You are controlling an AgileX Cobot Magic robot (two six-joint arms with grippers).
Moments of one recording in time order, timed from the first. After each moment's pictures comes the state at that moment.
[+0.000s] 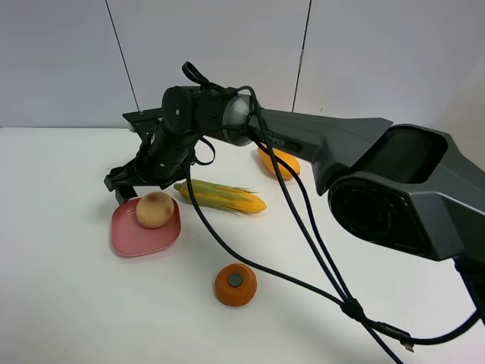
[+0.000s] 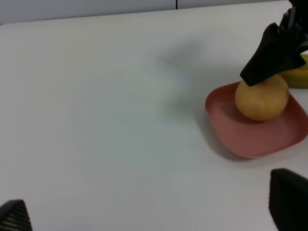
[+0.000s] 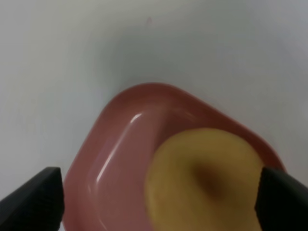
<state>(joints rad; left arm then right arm) 0.04 -0.01 -0.51 0.01 1.06 0.03 0.83 2.43 -2.08 0.35 0.79 -0.10</state>
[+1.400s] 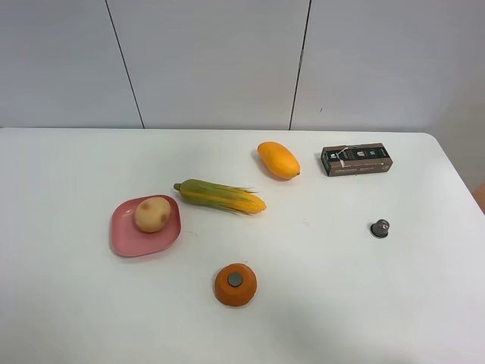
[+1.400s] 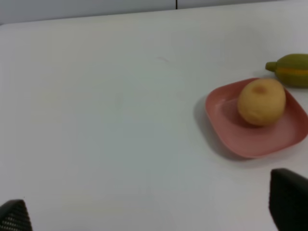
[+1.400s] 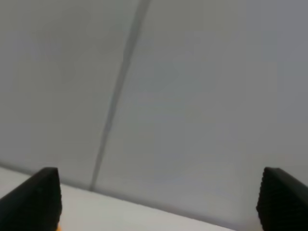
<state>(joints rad) 0.04 -0.01 -0.51 0.01 1.06 0.03 0.64 1.40 -2.08 -0.64 1.21 0.16</state>
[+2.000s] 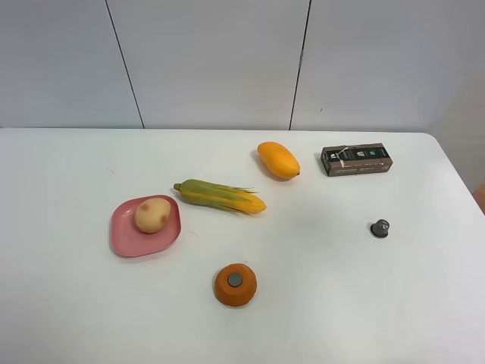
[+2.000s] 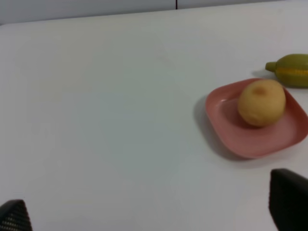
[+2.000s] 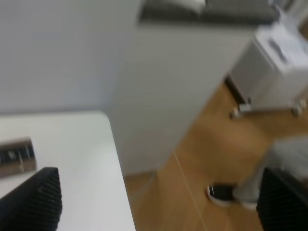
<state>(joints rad) 0.04 -0.01 -0.51 0.01 1.06 0.03 0.08 0.78 -1.32 -0.53 1.17 0.16</state>
